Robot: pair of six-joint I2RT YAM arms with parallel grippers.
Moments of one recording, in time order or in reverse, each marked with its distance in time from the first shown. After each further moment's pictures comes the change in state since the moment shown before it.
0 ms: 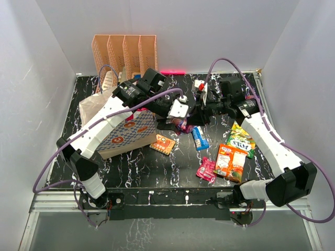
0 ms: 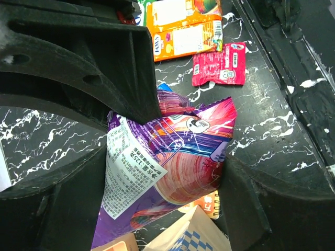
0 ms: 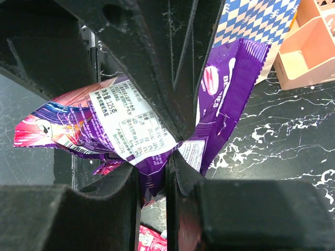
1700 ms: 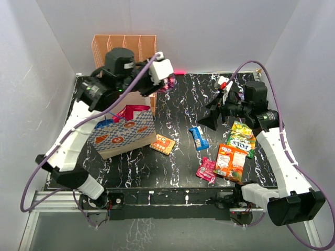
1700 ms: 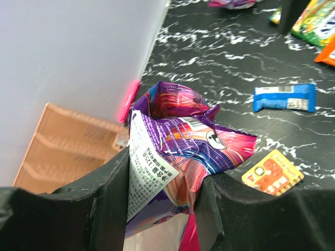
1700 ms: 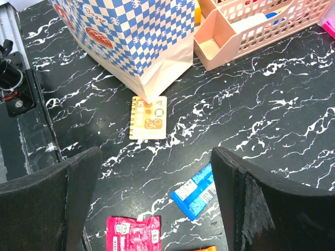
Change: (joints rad) left arm 0.063 -0.112 0.177 0.192 -0.545 -0.422; right arm -0.192 -0.201 -0.114 0.082 0.116 0.066
